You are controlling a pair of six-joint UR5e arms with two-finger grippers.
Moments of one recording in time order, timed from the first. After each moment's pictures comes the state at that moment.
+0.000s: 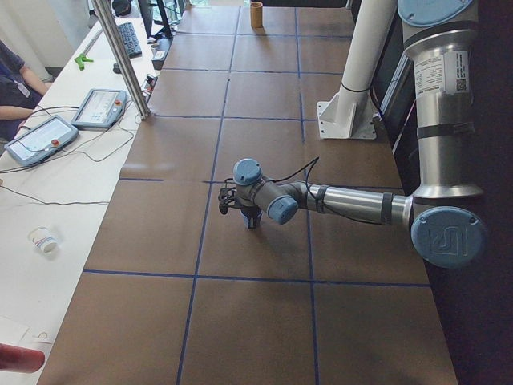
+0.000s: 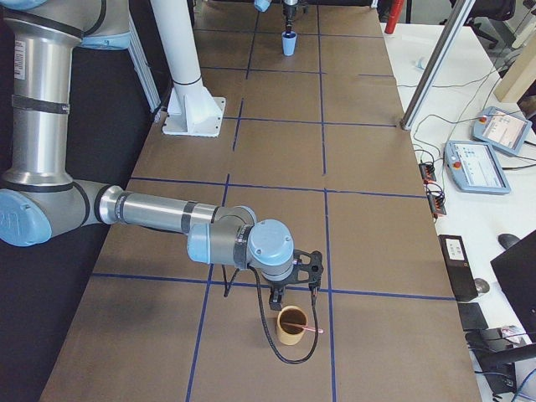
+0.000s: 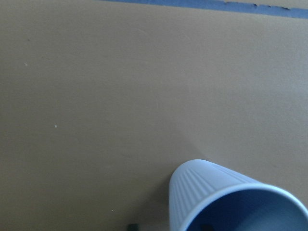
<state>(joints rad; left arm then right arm) -1.03 -1.43 -1.73 -2.09 -2.30 -0.79 1.70 -1.73 1.65 -1.48 2.44 0.01</state>
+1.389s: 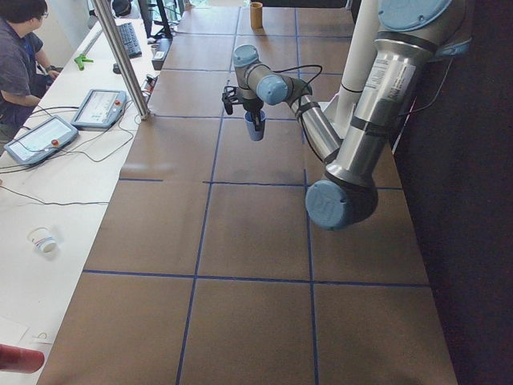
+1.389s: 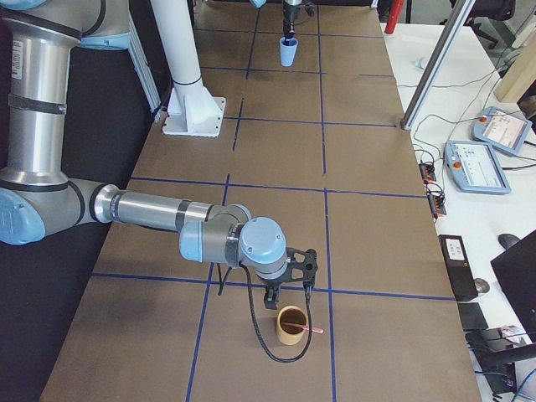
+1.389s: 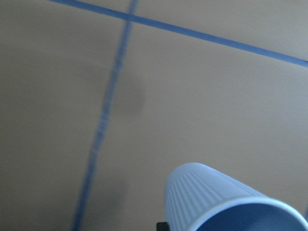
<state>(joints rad) -0.77 -2.04 -2.04 -1.32 -2.24 -1.27 1.71 -1.76 1.68 -1.48 2.44 0.00</state>
